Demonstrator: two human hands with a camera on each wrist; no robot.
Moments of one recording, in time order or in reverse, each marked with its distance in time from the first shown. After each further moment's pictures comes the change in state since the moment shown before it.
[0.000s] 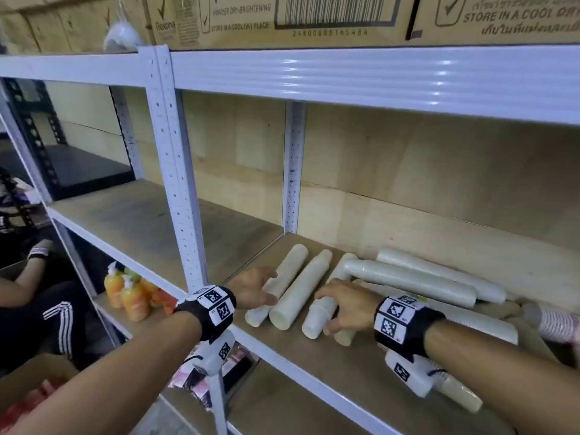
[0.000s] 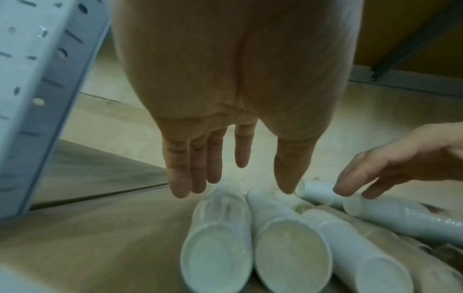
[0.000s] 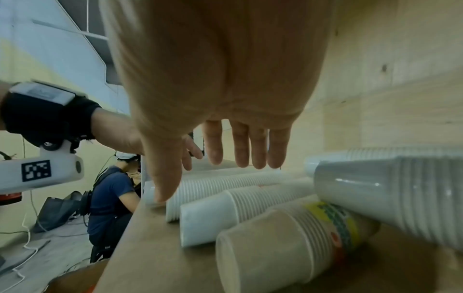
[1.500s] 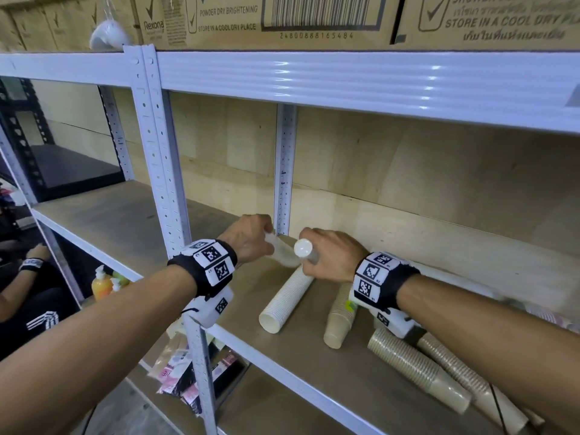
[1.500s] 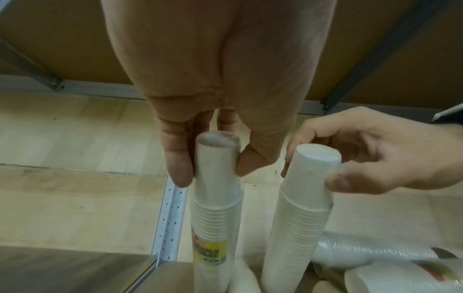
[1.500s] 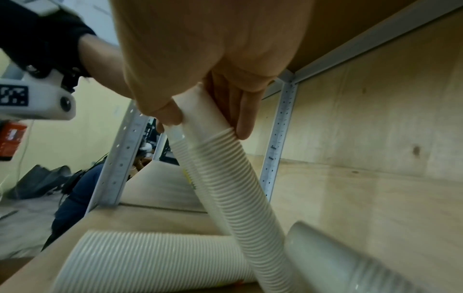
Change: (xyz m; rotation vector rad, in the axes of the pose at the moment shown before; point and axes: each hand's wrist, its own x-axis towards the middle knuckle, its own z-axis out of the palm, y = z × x) left_hand 0.005 0.068 -0.077 0.206 0.312 0.079; right_hand 0.020 -0.023 -0.070 -0.190 0.459 -0.215
